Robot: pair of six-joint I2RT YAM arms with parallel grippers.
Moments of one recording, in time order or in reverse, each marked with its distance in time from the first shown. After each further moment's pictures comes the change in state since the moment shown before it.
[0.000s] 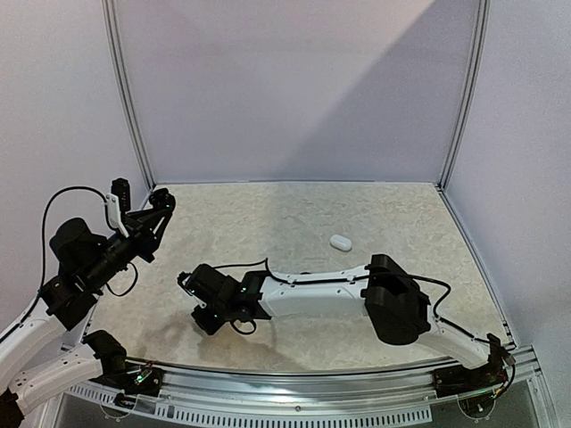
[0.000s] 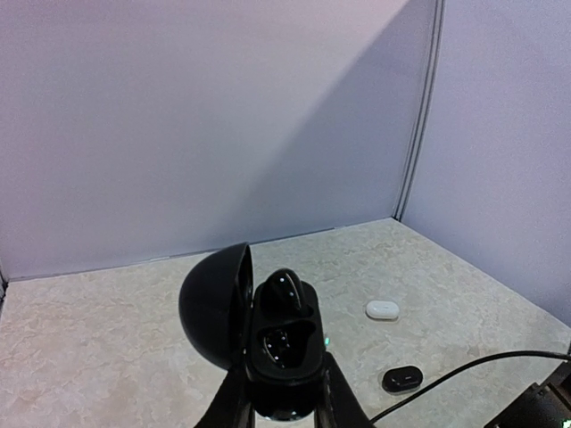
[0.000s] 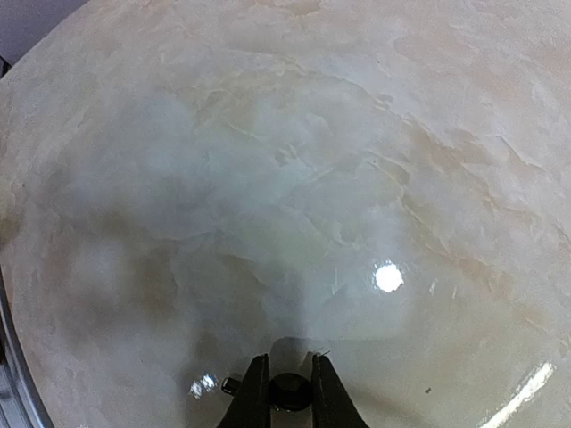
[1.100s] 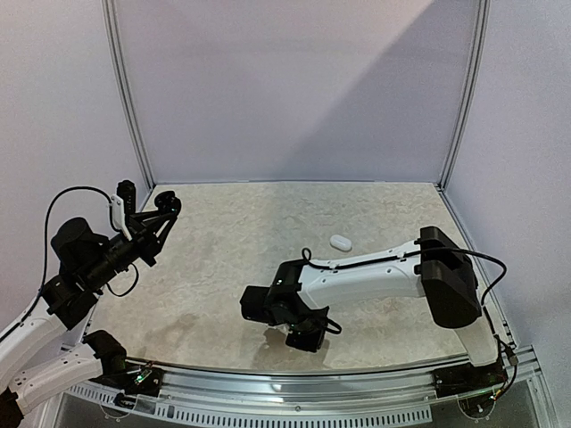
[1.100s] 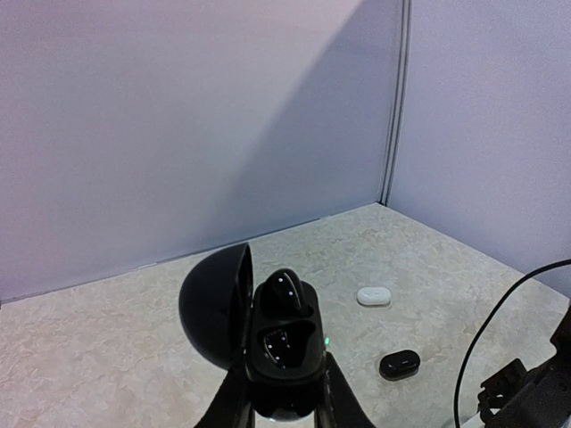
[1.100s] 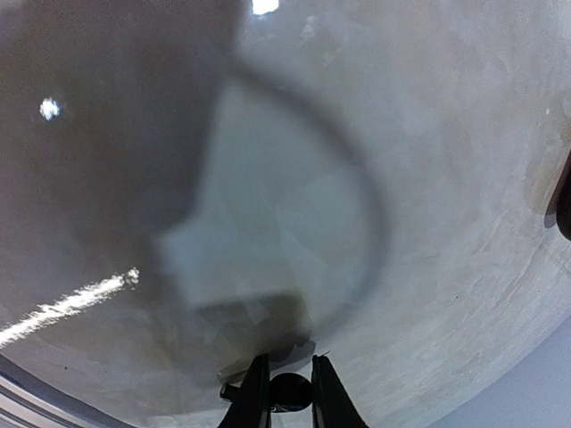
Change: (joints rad) left arm 0.002 0.010 0.000 0.000 0.077 0.072; right arm -0.003 -0.374 -0.485 -0.787 0.146 -0.204
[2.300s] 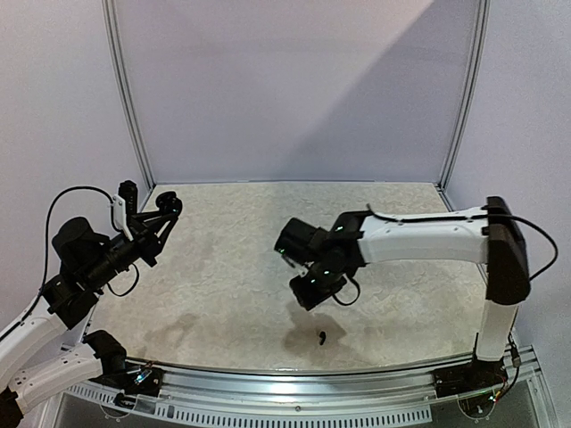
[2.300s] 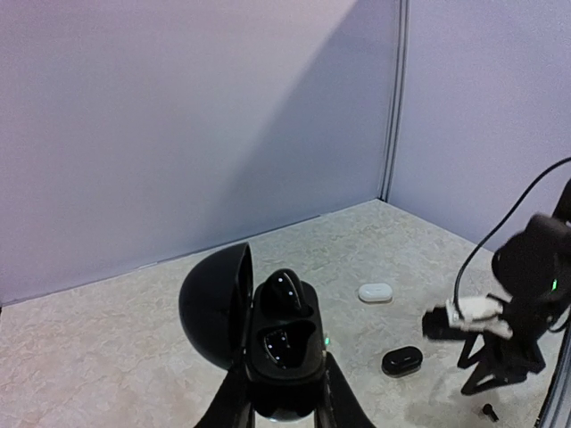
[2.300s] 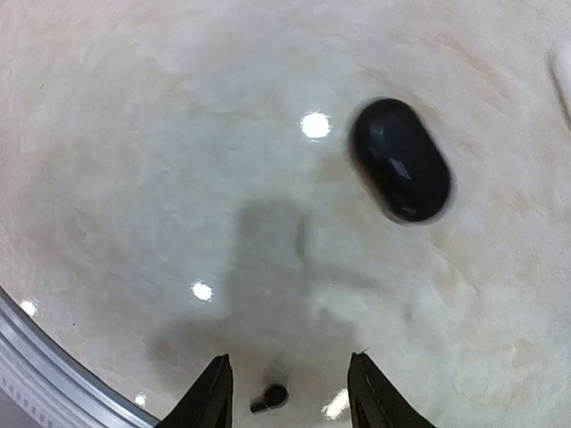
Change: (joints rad) left arm 0.000 0.008 0.000 0.000 0.001 0.015; right arm -0.169 -0.276 -0.188 0.344 -0.127 0.331
